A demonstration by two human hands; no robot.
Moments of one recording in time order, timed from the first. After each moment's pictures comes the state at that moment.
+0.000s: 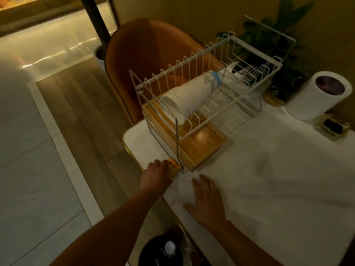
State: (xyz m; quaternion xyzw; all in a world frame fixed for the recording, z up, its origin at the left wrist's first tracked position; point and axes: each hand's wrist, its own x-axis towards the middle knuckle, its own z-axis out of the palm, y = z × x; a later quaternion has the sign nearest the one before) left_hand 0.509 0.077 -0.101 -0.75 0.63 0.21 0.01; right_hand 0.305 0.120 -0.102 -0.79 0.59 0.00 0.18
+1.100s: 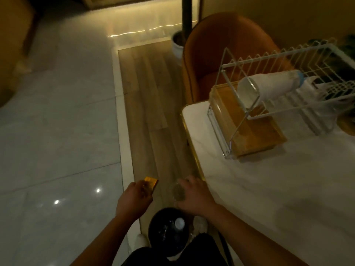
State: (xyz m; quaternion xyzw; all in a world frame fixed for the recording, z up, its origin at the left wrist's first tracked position) left_hand 0.573 0.342 -0.069 -0.90 0.31 0.26 -0.11; right_hand 0.402 0.193 -0.065 -0.88 0.33 0.16 0.31
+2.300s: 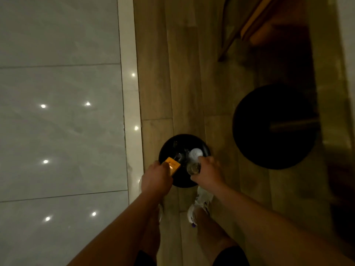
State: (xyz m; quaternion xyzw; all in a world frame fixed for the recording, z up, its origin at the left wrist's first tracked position) left_hand 0.516 0.503 -0.382 -0.87 0.29 0.40 -0.04; right_hand 0.395 0.360 -0.388 -0.77 0.45 0.32 0.33
